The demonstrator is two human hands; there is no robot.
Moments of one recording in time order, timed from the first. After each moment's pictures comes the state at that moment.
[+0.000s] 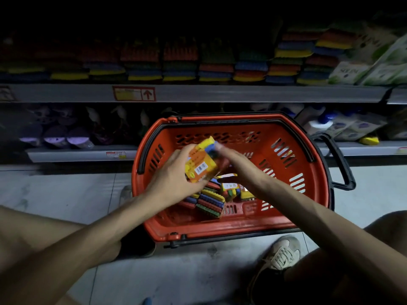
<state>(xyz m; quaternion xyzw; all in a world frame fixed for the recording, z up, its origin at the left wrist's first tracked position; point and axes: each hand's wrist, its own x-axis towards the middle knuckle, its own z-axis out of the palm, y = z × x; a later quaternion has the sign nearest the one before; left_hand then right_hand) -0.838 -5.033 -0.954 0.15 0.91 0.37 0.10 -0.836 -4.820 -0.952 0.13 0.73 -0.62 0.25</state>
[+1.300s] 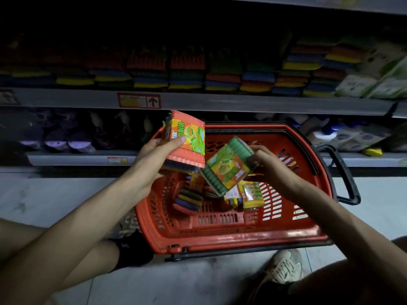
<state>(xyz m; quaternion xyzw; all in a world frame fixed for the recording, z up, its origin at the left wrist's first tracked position) -0.880 -5.058 -0.913 -0.16 0.68 0.69 0.21 -0.848 -4.773 -0.930 0.17 0.72 -0.64 0.20</state>
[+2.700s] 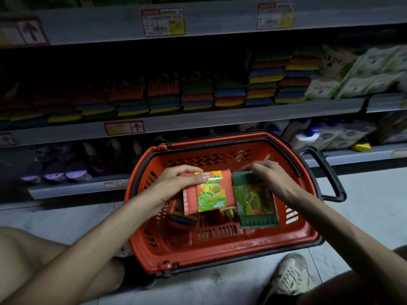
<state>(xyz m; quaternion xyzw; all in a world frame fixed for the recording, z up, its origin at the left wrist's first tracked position) -0.871 -5.003 -0.911 -0.01 0.78 0.56 0.30 -0.818 -4.742 -0.898 0.15 0.82 -0.54 0.13</state>
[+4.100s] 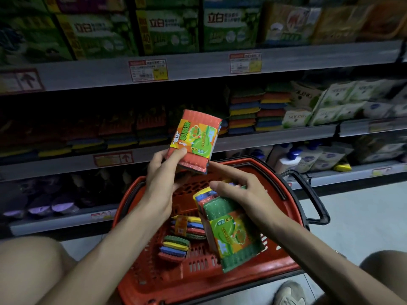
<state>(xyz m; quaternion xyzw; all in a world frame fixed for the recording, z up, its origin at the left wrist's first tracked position) -0.885 -4.951 -0.842 -0.10 0.62 0.77 0.08 -0.805 -4.778 -0.836 0.03 0.71 -0.70 0.05</state>
